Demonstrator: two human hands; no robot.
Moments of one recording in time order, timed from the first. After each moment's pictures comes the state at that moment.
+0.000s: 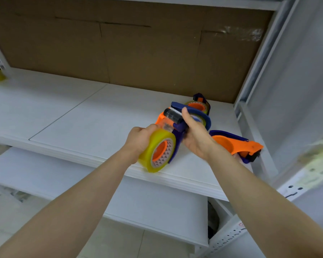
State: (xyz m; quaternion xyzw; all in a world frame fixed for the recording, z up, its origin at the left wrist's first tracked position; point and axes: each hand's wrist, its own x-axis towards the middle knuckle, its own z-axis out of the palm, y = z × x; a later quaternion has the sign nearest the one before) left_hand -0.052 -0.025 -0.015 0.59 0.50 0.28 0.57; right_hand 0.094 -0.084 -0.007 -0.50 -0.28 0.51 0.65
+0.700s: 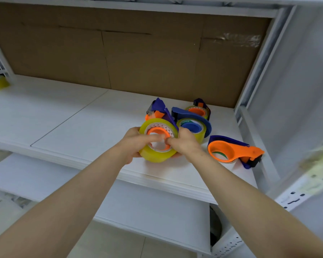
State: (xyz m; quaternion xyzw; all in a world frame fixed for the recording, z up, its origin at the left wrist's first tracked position) left_hand -0.062 -0.011 -0.002 0.59 0.50 0.23 0.59; right_hand 0.074 -0.067 -0.009 -0.80 -0.43 0.26 0.34
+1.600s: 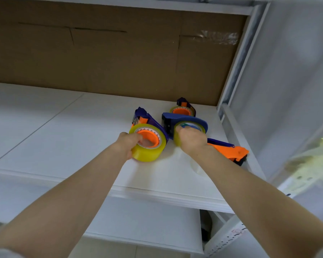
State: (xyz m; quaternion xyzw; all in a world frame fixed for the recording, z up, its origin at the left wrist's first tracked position) left_hand -0.003 0.039 -0.030 0.49 0.55 0.25 0.63; right_hand 0.144 -0.056 -0.007 -0.86 -0.51 0.01 -0.01
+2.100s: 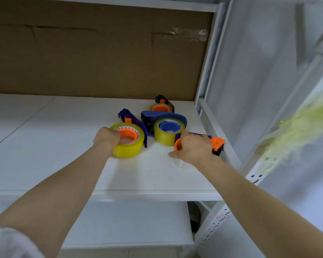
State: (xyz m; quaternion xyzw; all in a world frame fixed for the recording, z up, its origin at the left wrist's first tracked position) left_hand 0.018 0.066 -0.044 0.66 0.64 0.19 0.34; right_hand 0.151 -0.130 -0.009 -0.90 -0.44 0.02 -0.02
